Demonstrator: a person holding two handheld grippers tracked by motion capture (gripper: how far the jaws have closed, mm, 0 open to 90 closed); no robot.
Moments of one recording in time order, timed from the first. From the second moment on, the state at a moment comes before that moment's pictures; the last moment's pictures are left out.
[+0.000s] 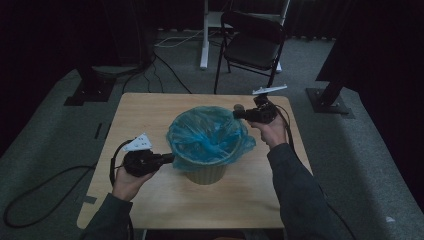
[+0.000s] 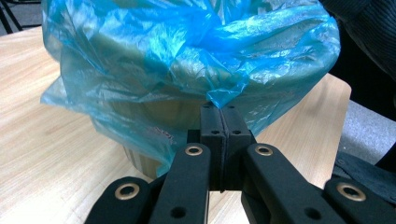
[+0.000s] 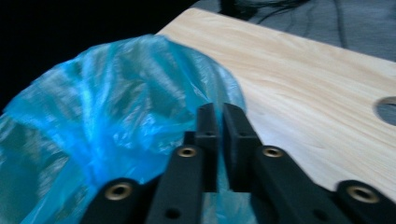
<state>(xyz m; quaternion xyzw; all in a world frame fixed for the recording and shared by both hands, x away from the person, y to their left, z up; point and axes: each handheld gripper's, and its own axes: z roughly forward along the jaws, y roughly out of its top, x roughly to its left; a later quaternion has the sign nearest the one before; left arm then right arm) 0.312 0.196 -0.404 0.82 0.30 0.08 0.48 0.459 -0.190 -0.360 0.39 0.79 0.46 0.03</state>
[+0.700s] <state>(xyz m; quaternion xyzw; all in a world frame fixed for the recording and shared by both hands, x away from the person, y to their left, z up) 0.317 0.206 -0.430 0.82 0.35 0.06 0.44 0.453 -0.210 -0.400 0.44 0.81 0.38 0.01</state>
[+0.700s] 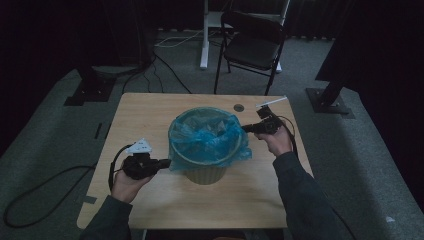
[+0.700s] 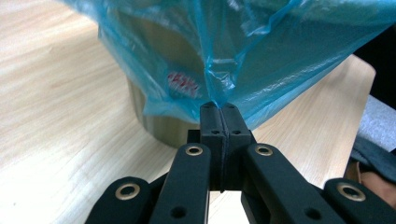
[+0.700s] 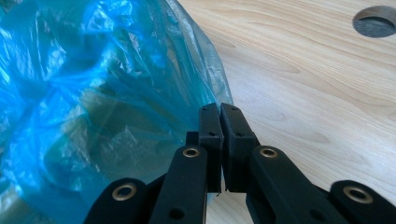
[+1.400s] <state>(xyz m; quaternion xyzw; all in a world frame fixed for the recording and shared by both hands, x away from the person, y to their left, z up) 0.309 0.241 -0.388 0.77 0.34 0.12 0.52 0.427 -0.234 -0.374 0.42 0.79 0.44 0.06</state>
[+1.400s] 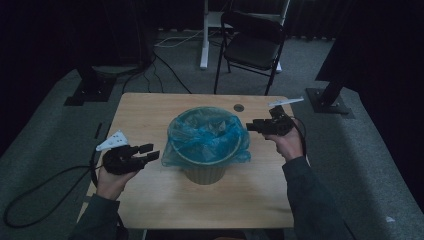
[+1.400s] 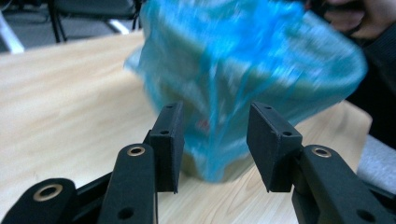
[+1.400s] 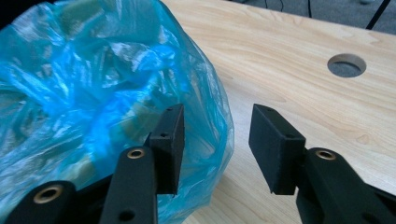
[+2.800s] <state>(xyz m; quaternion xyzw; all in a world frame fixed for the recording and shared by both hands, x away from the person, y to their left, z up) 0.421 0.068 -0.340 0.90 0.18 0.10 0.38 0.405 -0.237 -0.388 0.40 0.80 0.44 0.05</state>
